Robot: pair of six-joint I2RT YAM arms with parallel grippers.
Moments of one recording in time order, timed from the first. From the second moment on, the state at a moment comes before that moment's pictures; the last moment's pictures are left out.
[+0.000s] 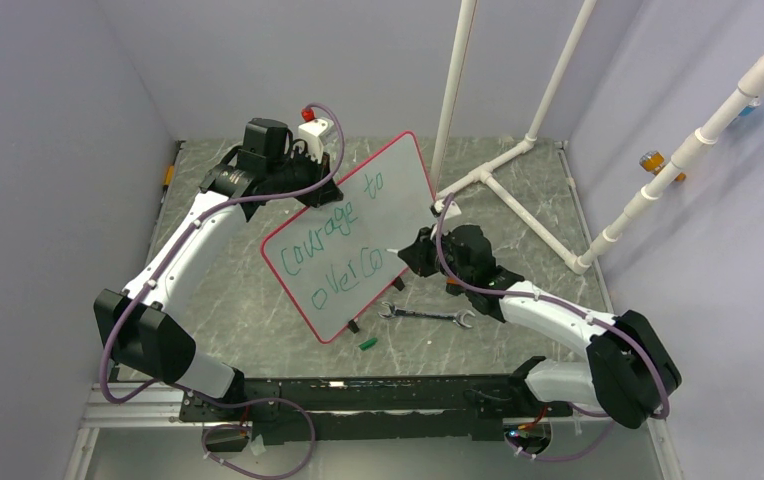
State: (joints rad) left arm -0.38 1.48 1.48 -0.61 0.47 0.01; right arm 0.62 1.22 0.59 0.31 -0.13 0.38
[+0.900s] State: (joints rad) left arm -0.38 1.48 1.48 -0.61 0.47 0.01; right arm 0.62 1.24 0.66 0.29 -0.14 0.38
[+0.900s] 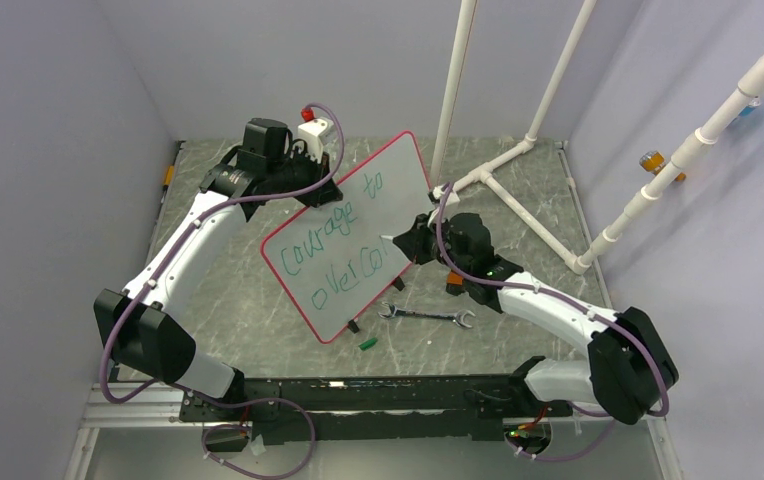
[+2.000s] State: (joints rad) left arm -0.37 1.48 1.48 -0.62 0.45 0.00; right arm 0.60 1.27 0.60 0.29 -0.08 0.43
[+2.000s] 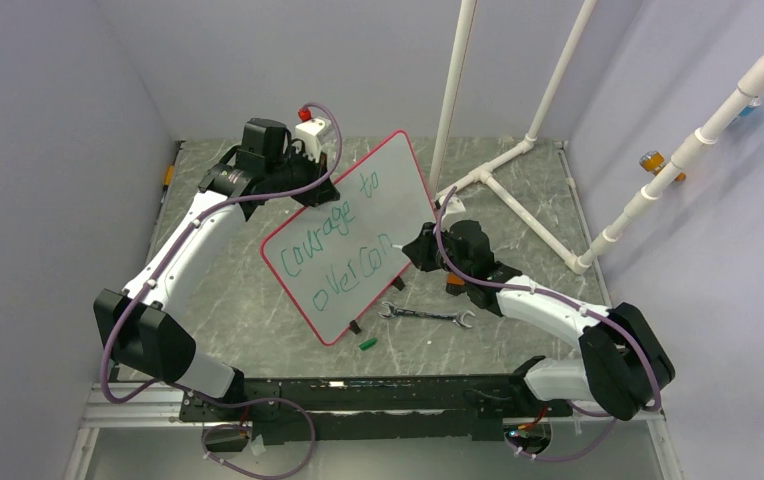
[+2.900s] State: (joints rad) left arm -0.37 1.48 1.48 -0.62 0.45 0.00; right arm 0.59 1.35 0.75 0.22 -0.07 0.42
